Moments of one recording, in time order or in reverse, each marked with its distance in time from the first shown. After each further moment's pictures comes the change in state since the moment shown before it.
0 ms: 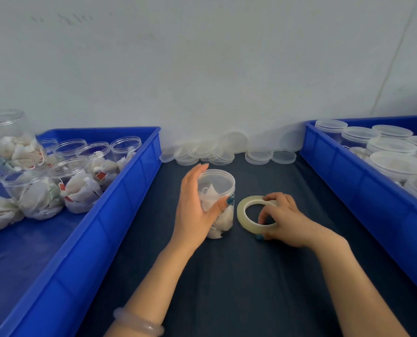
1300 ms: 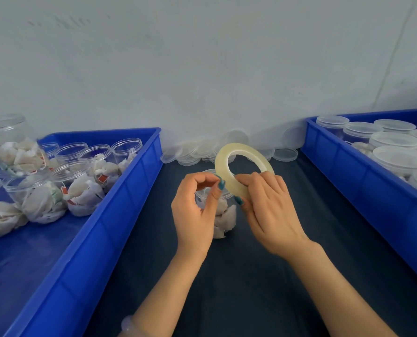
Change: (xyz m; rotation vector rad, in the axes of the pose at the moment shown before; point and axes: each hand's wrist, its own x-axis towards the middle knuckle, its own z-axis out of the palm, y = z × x) left_hand -0.010 0.035 0.002 -0.087 0.326 0.175; right_hand -0.015 -0.061 0.016 -0.094 0.915 -0.569
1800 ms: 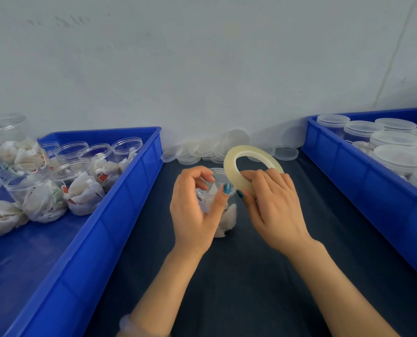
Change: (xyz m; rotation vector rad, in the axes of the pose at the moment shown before) left_hand 0.004 -0.003 -0.005 0.092 -0.057 0.137; right_hand 0.003 0.002 -0.001 -0.125 0.032 0.052
